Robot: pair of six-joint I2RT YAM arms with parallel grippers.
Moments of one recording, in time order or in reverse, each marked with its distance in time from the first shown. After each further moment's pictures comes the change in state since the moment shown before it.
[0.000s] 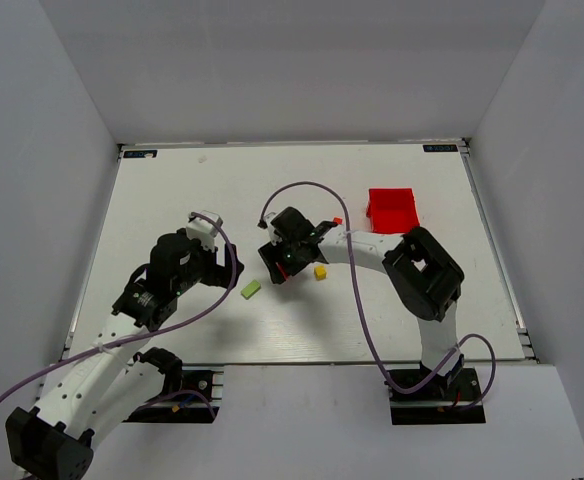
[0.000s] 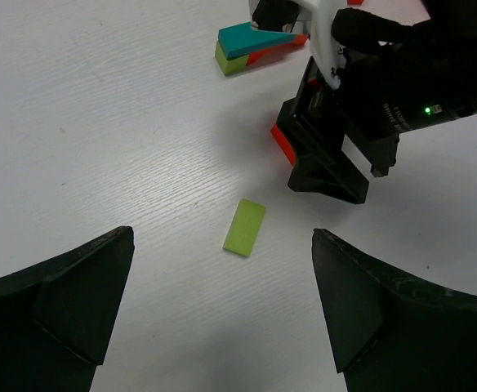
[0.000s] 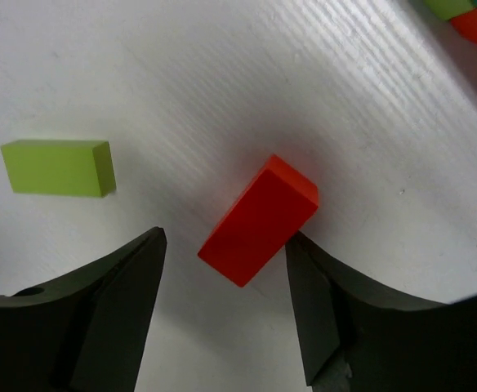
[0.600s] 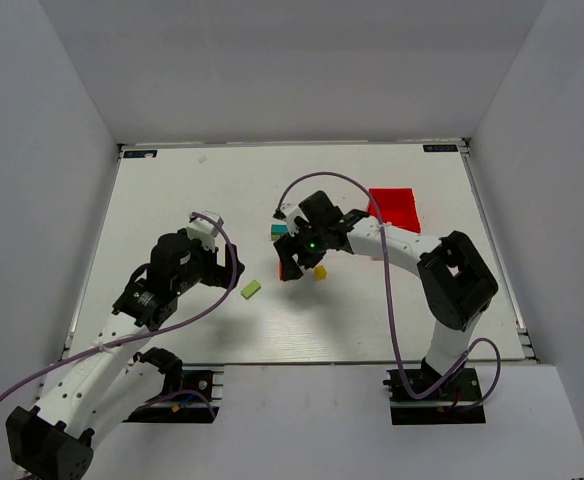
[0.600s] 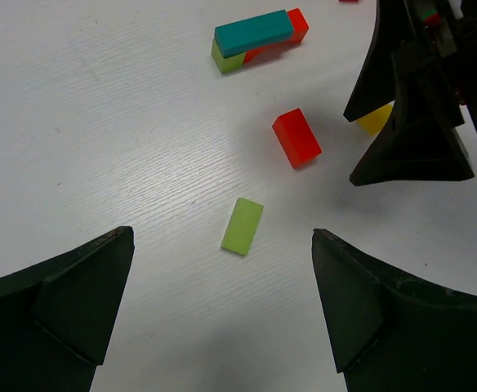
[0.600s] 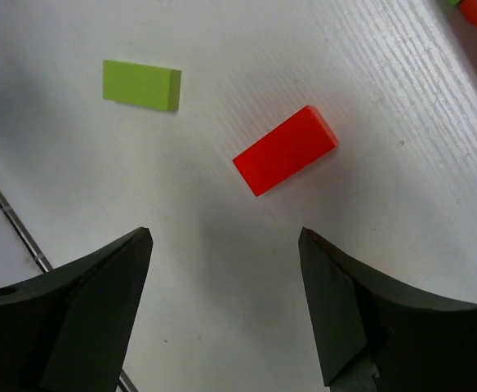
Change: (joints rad) left arm 0.000 0.000 0.000 0.000 0.012 0.000; right arm -0.130 -0.171 -0.074 -0.076 -0.311 -0.181
